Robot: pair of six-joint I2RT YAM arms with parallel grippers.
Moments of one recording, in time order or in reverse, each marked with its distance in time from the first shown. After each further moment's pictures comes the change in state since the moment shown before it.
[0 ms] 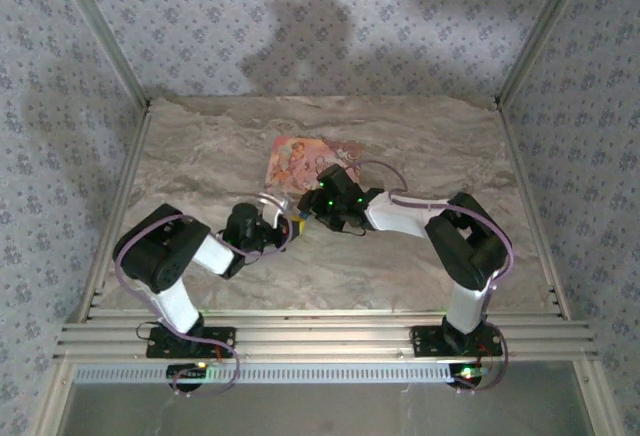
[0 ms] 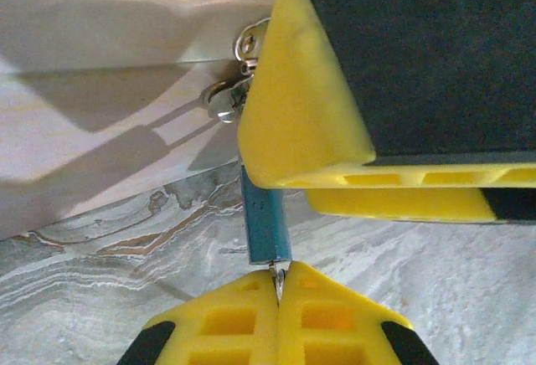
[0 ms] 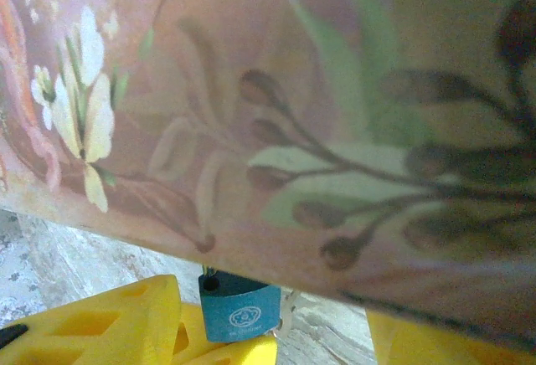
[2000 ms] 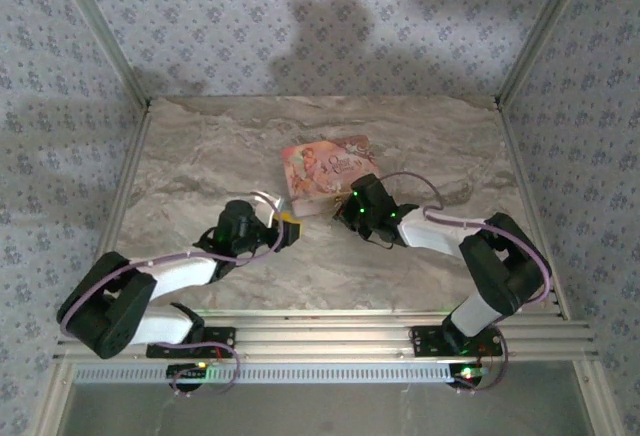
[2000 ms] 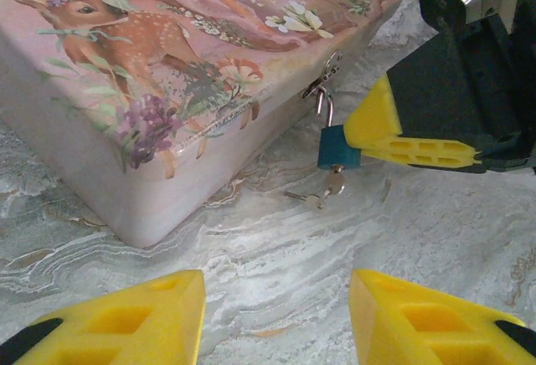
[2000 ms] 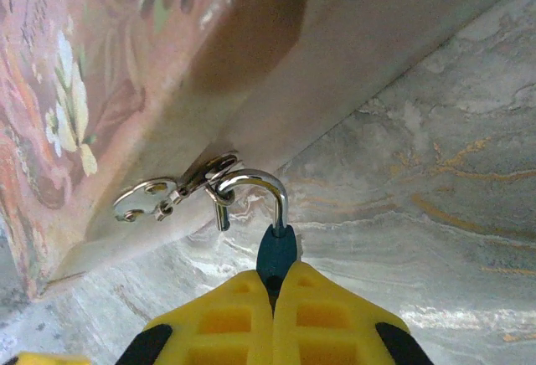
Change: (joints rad) left arm -0.035 -0.421 0.003 -0.462 -0.090 0.020; right arm -0.097 -0.233 -0.299 0.136 0.064 0.081
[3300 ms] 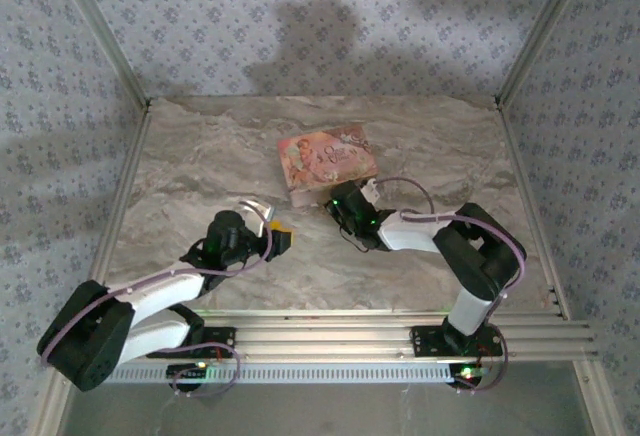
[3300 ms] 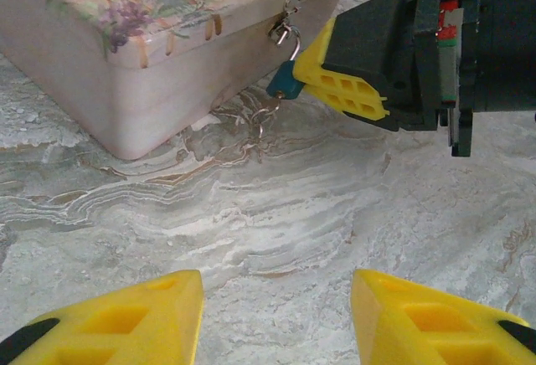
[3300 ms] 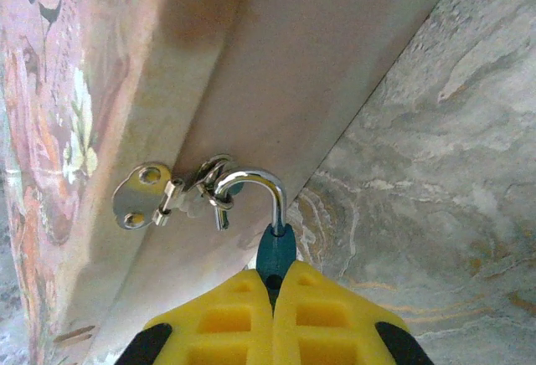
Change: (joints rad) left arm 0.006 -0.179 -0.085 -0.095 -0.027 0.003; right arm 0.114 0.136 0.045 0.176 0.367 0.183
